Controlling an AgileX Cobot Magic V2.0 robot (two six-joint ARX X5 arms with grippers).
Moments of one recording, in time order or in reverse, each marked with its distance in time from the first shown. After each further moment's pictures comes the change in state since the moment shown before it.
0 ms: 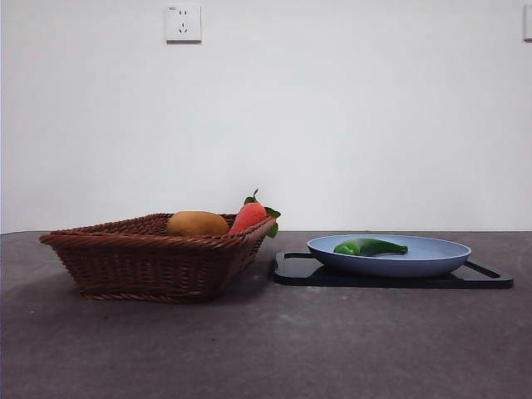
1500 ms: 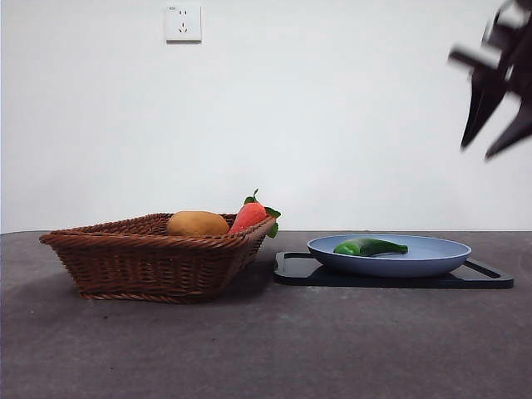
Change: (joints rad) left arm 0.000 0.000 0.000 -0.035 0.003 -0.013; right arm -0.177 0.632 0.000 0.572 0.000 0.205
